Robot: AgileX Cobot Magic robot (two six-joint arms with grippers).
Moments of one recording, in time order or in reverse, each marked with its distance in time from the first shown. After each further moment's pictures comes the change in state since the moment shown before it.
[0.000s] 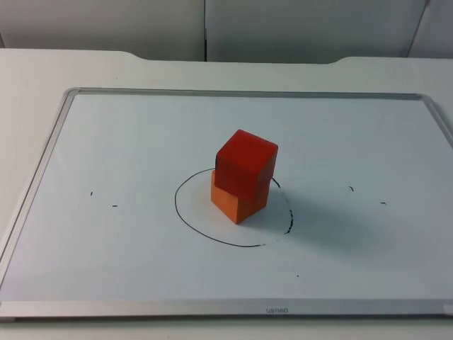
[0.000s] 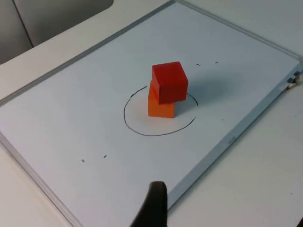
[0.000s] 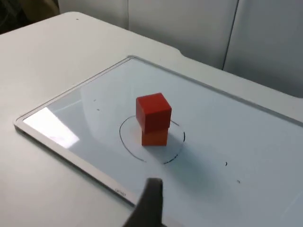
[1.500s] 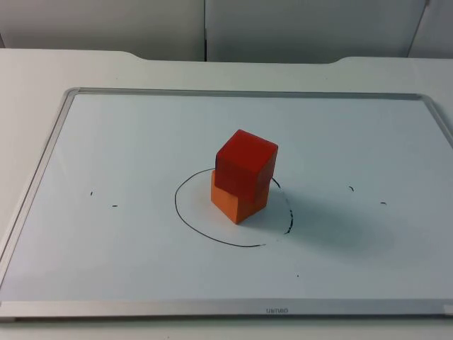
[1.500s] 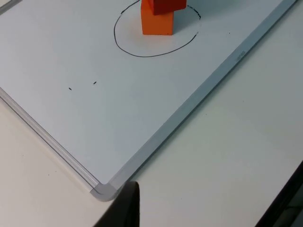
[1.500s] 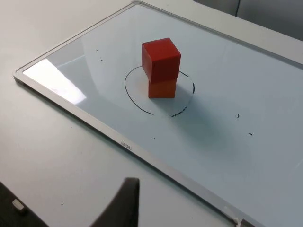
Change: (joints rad) right arm 0.000 -0.011 0.069 0.000 0.069 0.011; left arm 0.000 -0.105 0.202 -0.015 0.078 0.055
